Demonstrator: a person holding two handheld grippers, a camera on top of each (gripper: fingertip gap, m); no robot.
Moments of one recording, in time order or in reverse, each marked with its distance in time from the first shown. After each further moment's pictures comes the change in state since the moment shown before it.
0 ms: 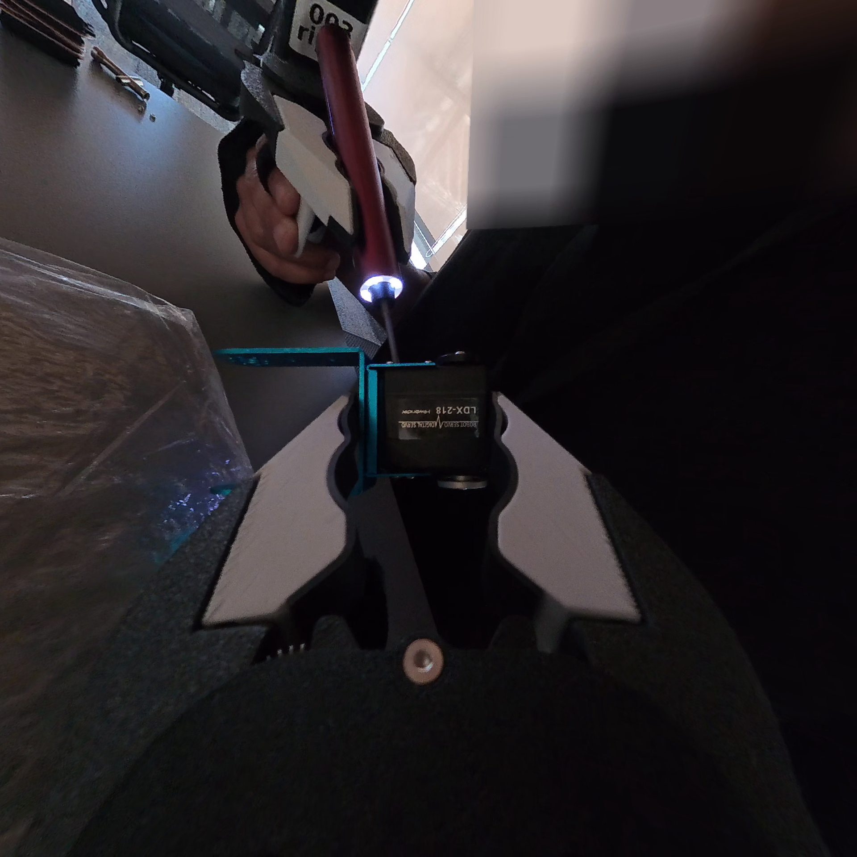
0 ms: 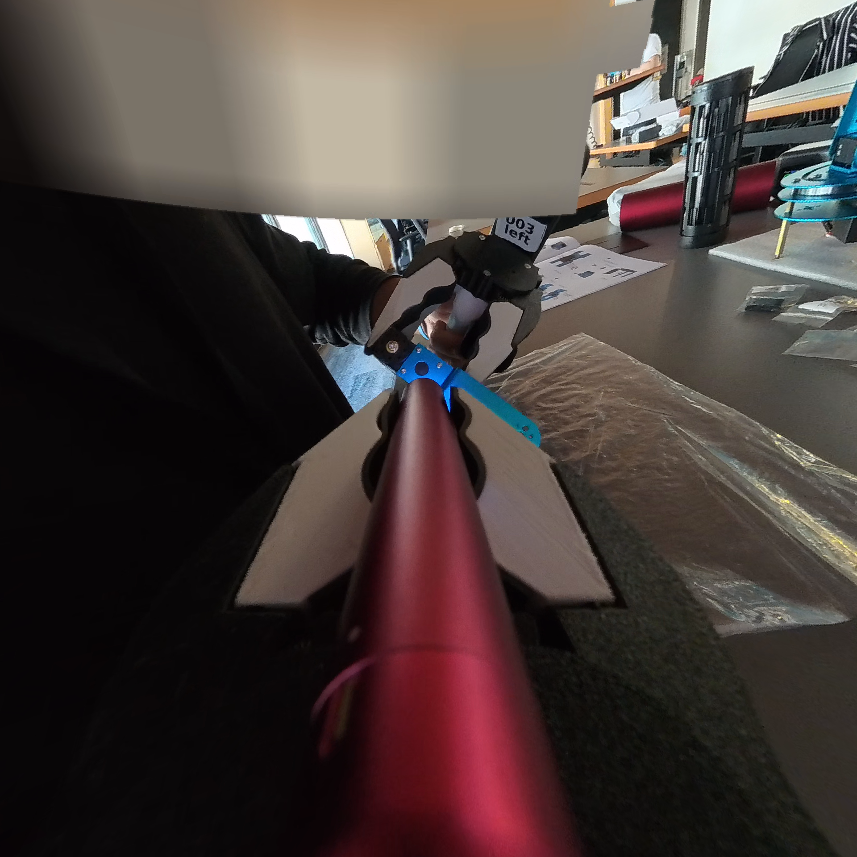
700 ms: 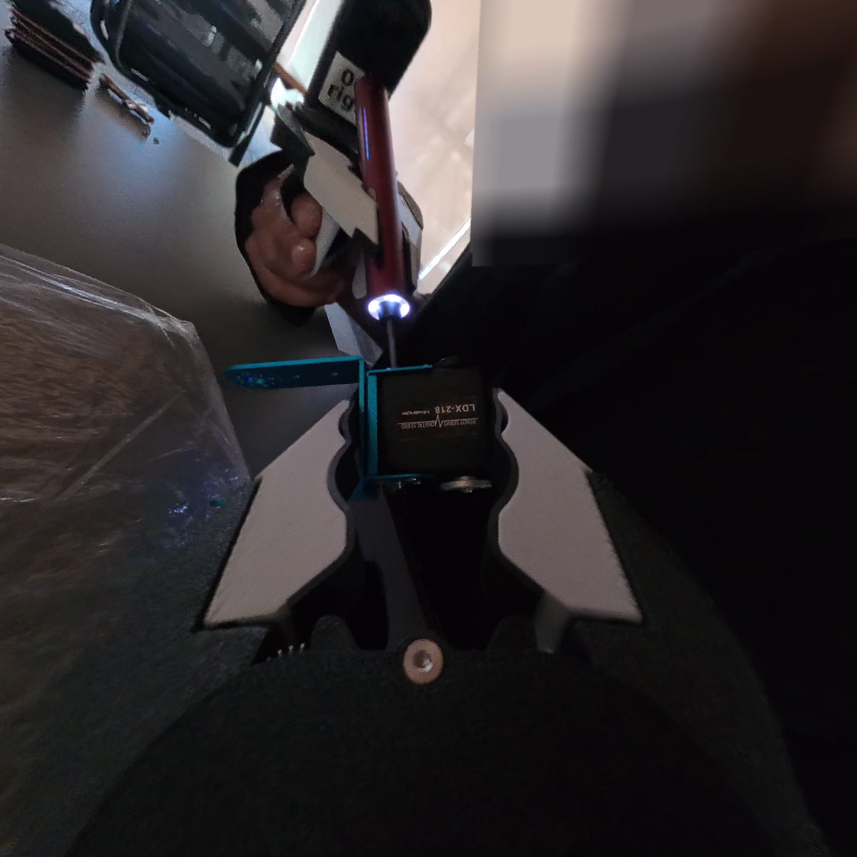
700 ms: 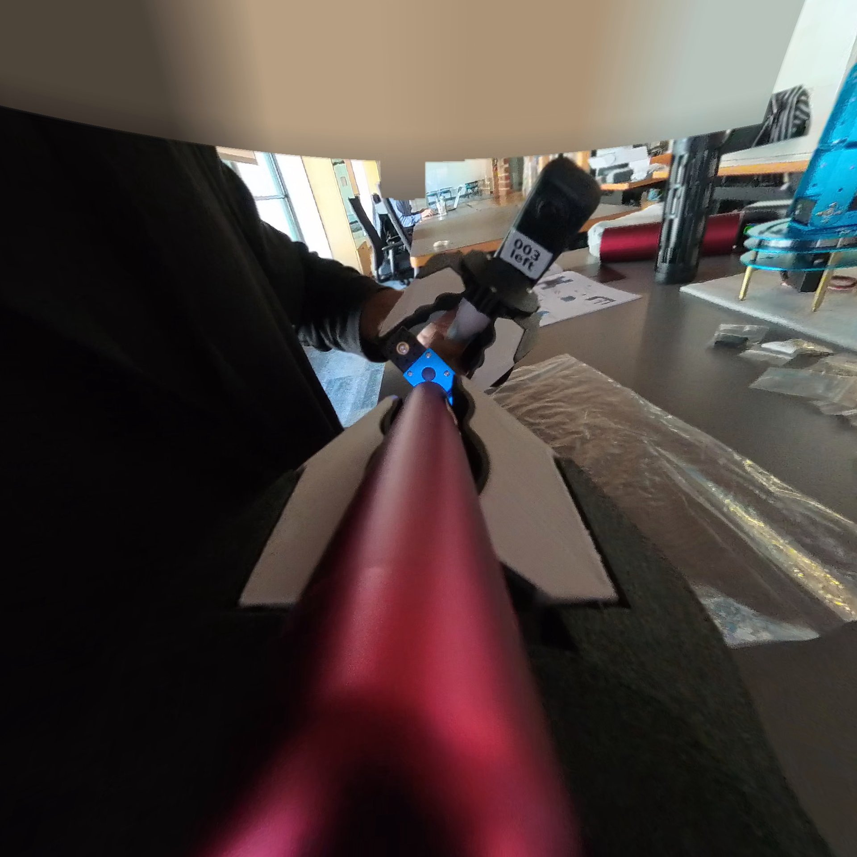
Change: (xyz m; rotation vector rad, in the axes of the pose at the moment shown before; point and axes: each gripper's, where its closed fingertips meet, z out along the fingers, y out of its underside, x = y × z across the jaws) left arm -0.001 -0.007 -0.003 0.060 0.029 -0.030; right arm -0.005 -0.002 0.003 0.030 0.040 -0.100
